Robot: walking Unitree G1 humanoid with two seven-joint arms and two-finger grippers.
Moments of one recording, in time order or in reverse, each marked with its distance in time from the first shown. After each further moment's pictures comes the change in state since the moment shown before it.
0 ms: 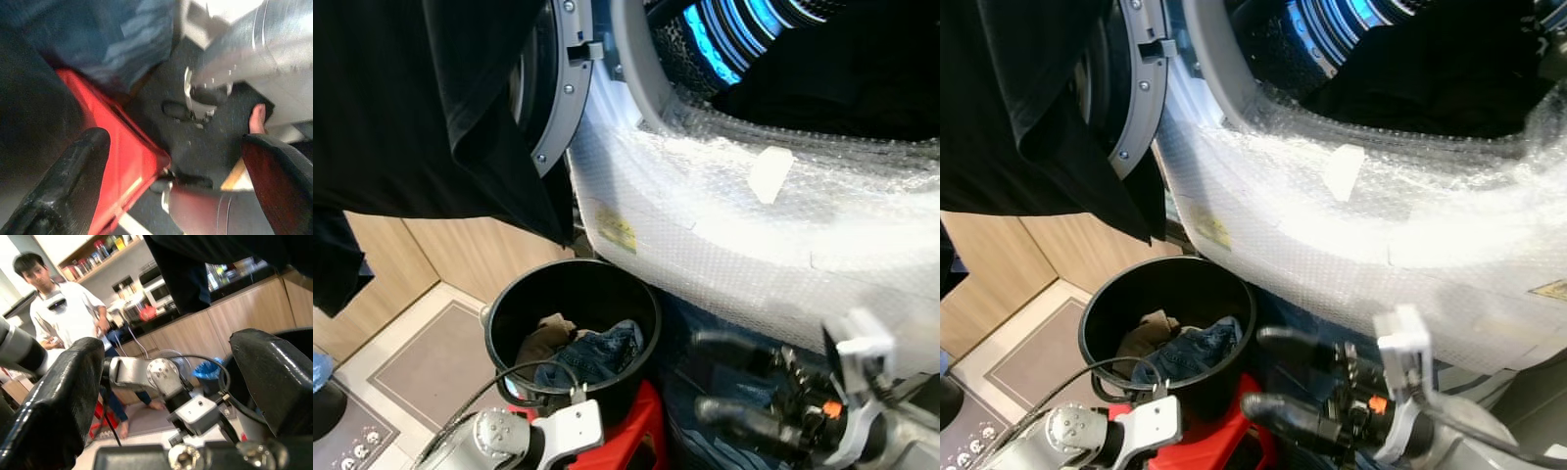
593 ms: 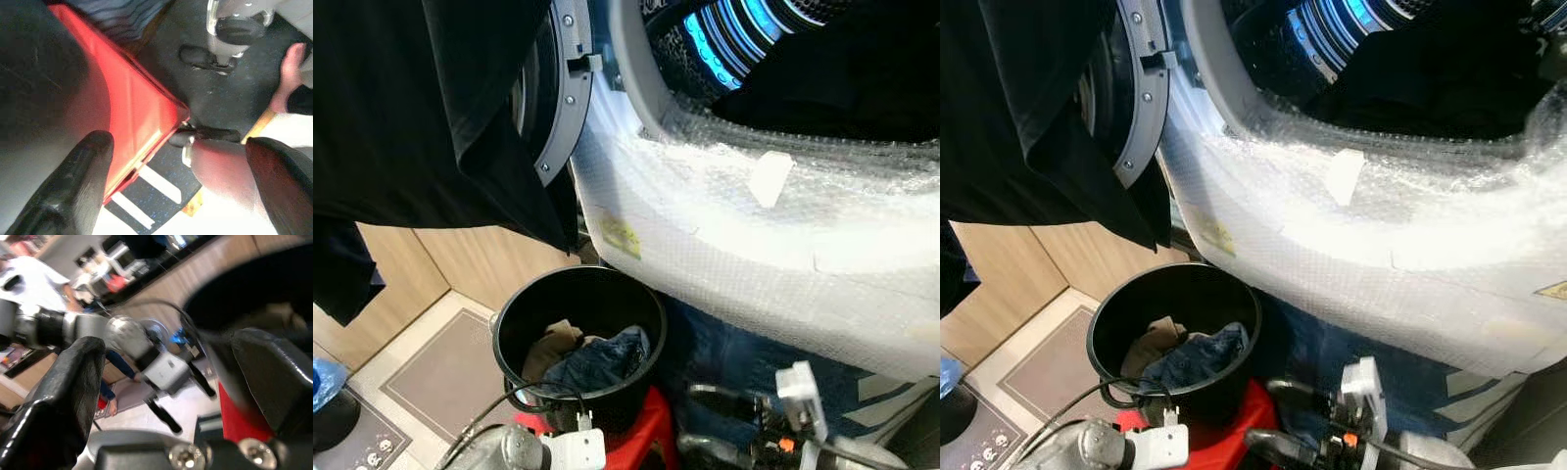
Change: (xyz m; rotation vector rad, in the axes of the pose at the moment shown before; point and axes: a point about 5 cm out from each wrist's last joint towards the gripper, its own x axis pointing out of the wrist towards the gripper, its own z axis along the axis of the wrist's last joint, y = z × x) left arm 0.047 0.001 -0.033 0.060 0.221 0.029; right arm -0.022 -0.041 -0.084 0.125 0.128 -0.215
